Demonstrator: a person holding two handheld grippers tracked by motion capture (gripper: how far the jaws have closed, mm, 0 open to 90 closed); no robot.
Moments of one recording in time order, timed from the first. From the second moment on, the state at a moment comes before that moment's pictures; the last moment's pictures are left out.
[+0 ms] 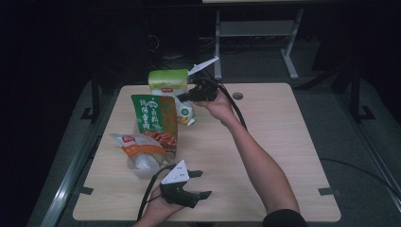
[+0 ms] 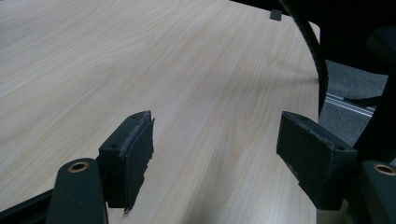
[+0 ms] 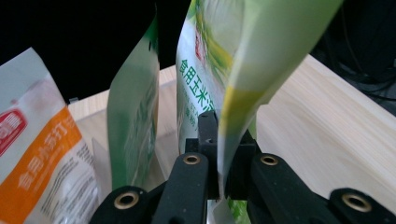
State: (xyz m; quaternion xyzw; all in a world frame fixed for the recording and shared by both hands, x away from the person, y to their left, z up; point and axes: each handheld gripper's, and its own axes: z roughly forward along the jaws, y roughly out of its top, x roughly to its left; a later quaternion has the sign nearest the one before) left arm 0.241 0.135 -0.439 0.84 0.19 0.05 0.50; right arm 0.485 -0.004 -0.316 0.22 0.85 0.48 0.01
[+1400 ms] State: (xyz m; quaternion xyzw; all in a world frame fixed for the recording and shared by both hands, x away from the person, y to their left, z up) left arm 0.239 0.137 -0.443 0.84 0.20 0.05 0.50; right arm 0.493 0.053 -0.392 0.21 0.86 0.46 -0.04
